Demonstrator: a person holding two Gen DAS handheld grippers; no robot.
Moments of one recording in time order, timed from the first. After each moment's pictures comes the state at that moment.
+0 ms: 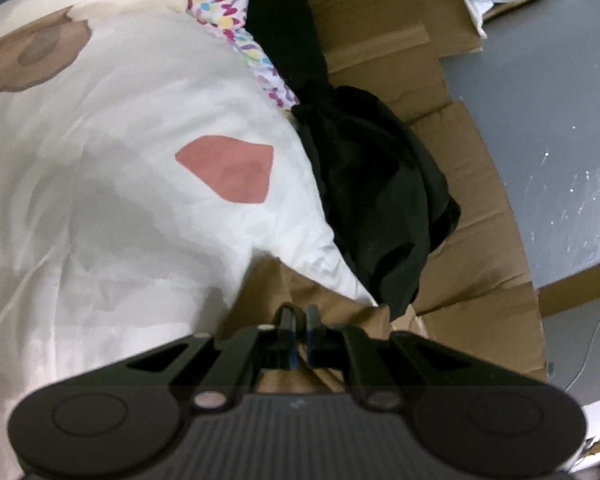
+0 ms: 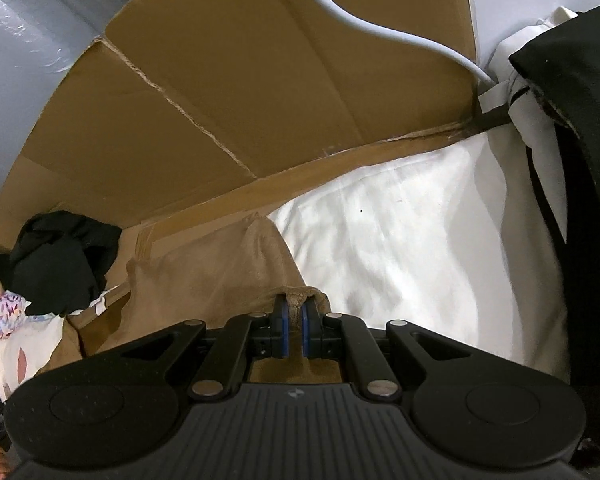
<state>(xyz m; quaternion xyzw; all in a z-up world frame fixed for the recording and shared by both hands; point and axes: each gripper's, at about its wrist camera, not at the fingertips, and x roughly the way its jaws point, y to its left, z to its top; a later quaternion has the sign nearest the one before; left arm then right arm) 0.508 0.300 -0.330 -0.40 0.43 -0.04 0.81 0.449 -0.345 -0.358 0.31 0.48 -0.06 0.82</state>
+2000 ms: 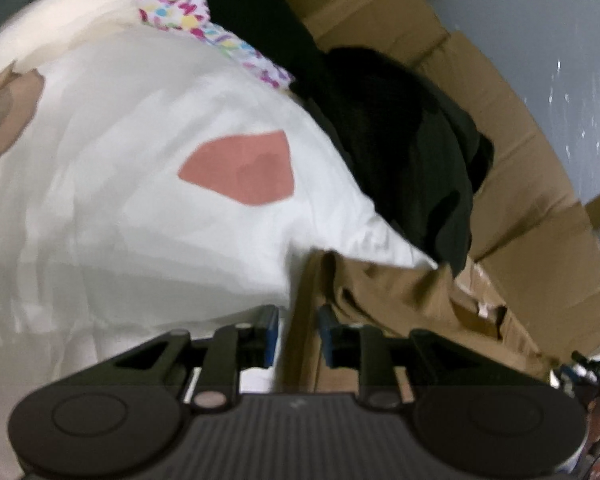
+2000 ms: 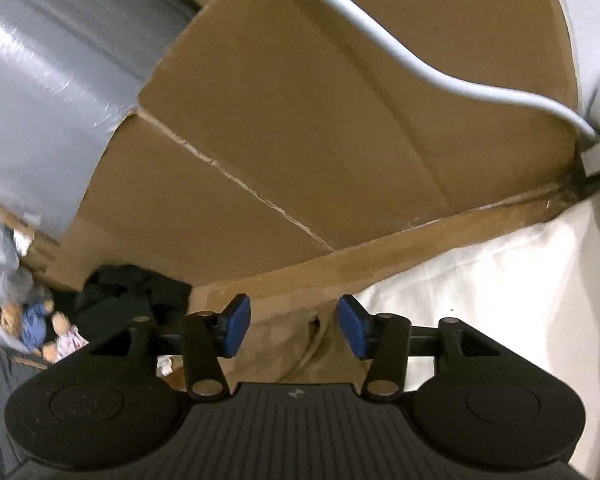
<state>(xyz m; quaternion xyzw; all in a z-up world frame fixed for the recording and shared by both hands) 0.532 0.289 -0.347 -0.23 0.49 -0.06 0.84 0.485 -0.364 -0.365 0.31 0.40 0.02 0.86</state>
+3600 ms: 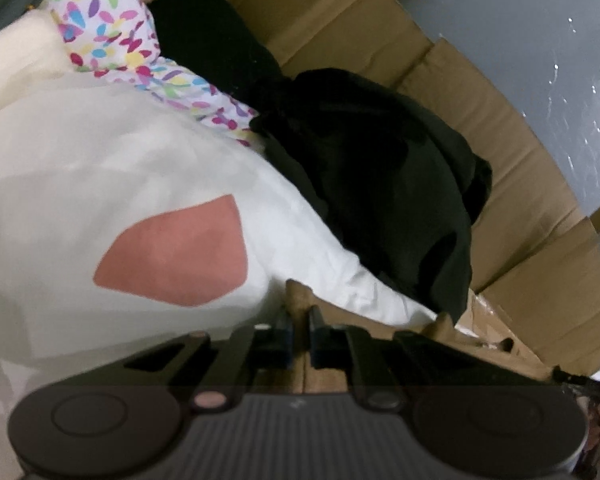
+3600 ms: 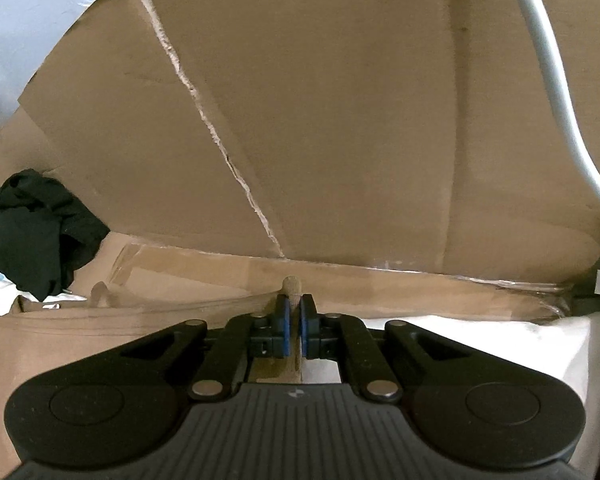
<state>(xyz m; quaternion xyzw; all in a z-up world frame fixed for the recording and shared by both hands) 0.589 0.275 -0.341 -0.22 0.43 -0.07 0.87 0.531 -0.330 -0.383 0.15 0.43 0.01 0.89</state>
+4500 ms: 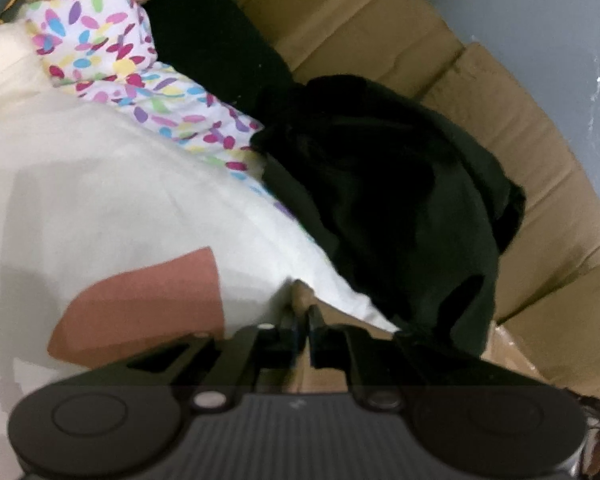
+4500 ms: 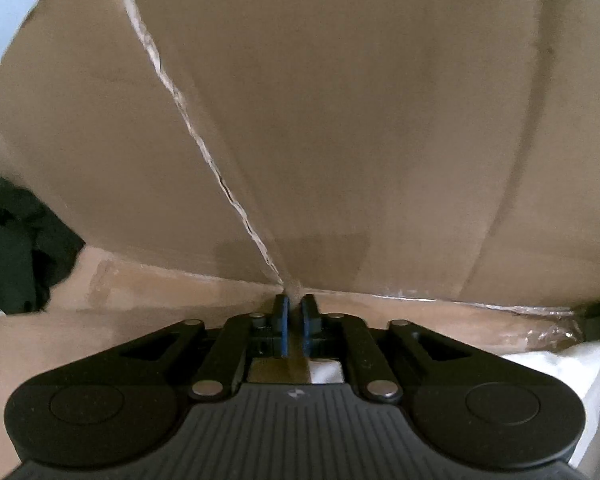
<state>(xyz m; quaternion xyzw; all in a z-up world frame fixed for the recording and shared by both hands) 0.621 0.257 -0.353 -0.21 0.45 -0.03 0.87 0.564 -0.317 -0.387 0.14 0.45 -0.02 0.88</state>
